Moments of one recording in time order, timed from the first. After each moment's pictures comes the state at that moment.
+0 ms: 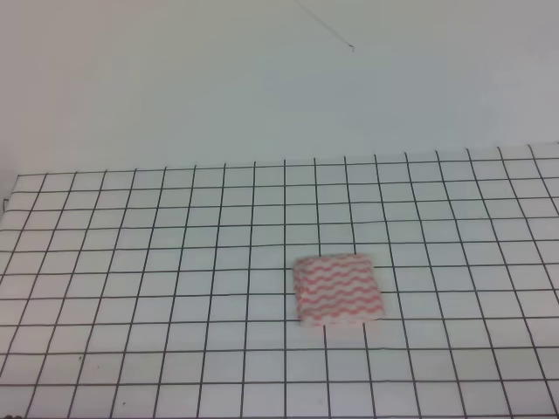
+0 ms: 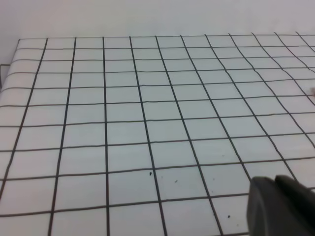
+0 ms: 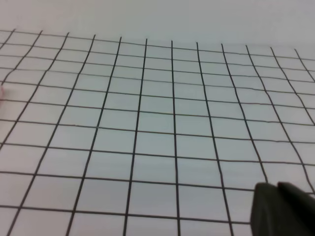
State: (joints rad) left arm -0.17 -0.03 0.03 -0.08 0.30 -0.08; right arm -0.10 -0.02 0.00 0.16 0.36 -0.27
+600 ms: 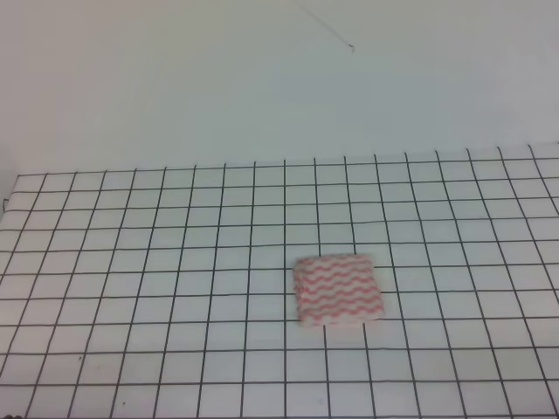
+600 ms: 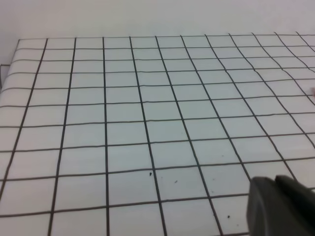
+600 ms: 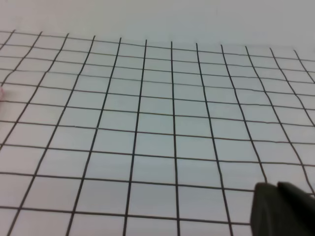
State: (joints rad) left arm -0.17 -0.03 0.03 -0.08 0.30 -0.08; right arm -0.10 -0.02 0.01 0.16 0.36 -0.27
